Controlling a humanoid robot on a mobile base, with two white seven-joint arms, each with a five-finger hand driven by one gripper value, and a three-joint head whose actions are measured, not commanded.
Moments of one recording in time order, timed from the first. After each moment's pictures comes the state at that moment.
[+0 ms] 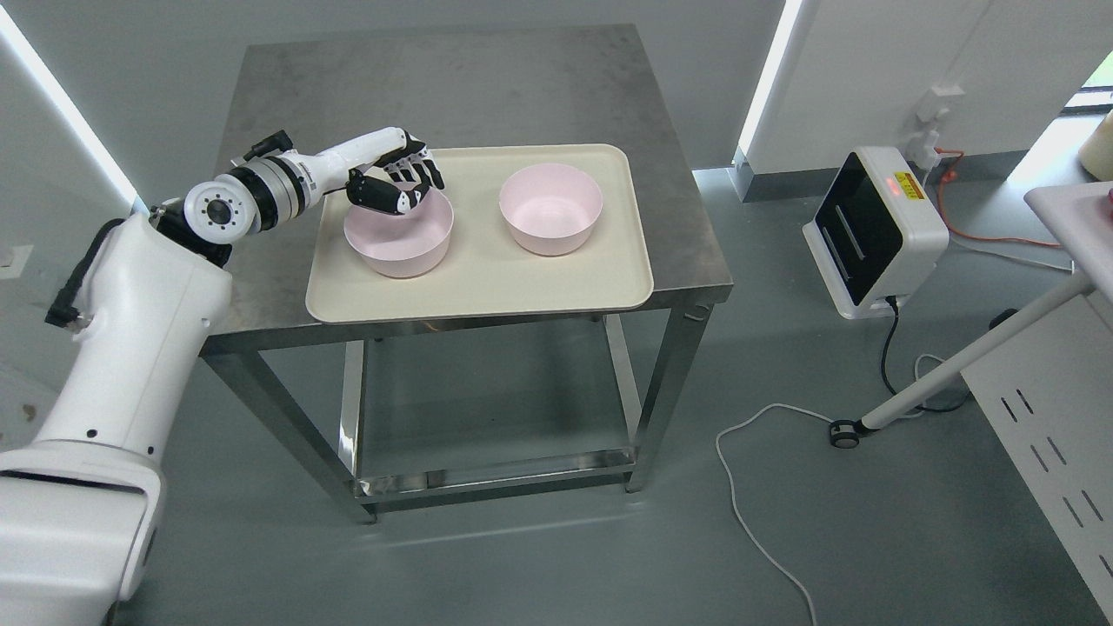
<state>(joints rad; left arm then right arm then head) -1.06 0.28 -0.29 -0.74 -0.45 -0.27 -0.62 0.00 0.00 0.00 0.00 0.00 0.03 0.01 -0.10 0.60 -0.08</state>
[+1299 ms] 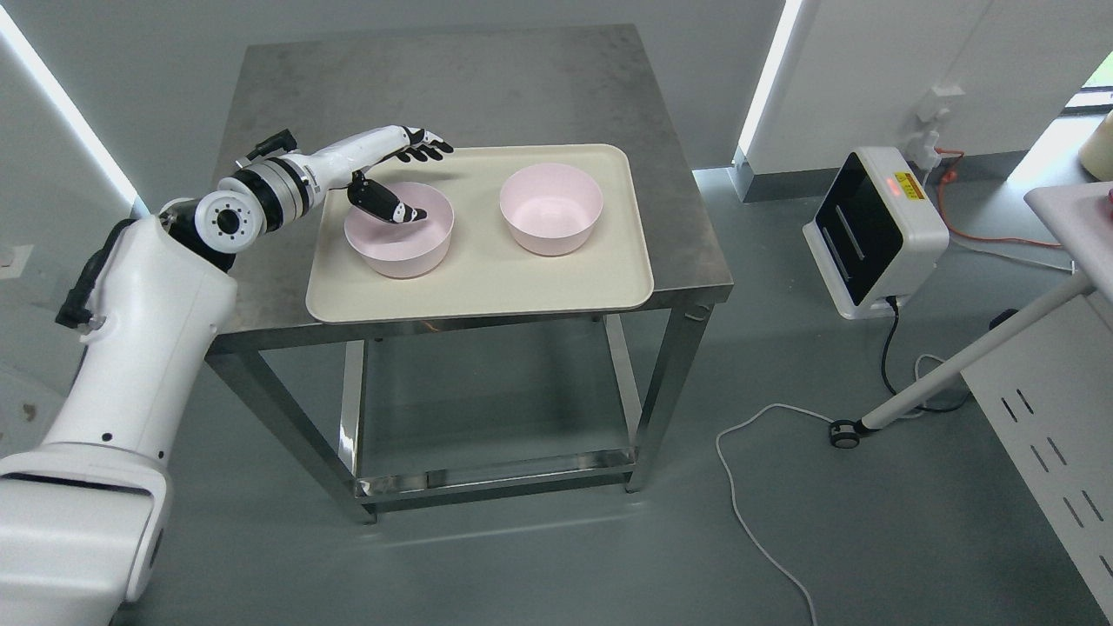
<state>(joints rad) -1.06 0.27 -0.29 -0.73 -0.59 -0.34 -0.54 0.00 0.00 0.00 0.00 0.00 0.04 0.01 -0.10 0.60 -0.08</state>
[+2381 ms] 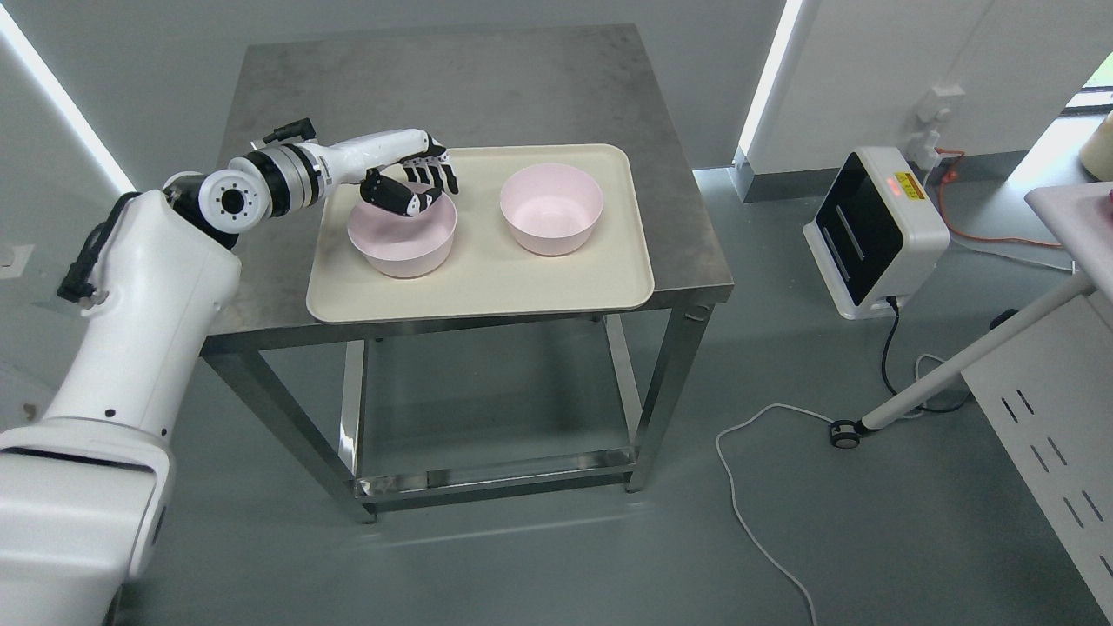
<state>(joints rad) -1.14 0.24 -0.28 -0.70 -0.60 -0.40 -0.66 0.00 0.00 0.00 0.00 0.00 0.03 0.01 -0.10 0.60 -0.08</state>
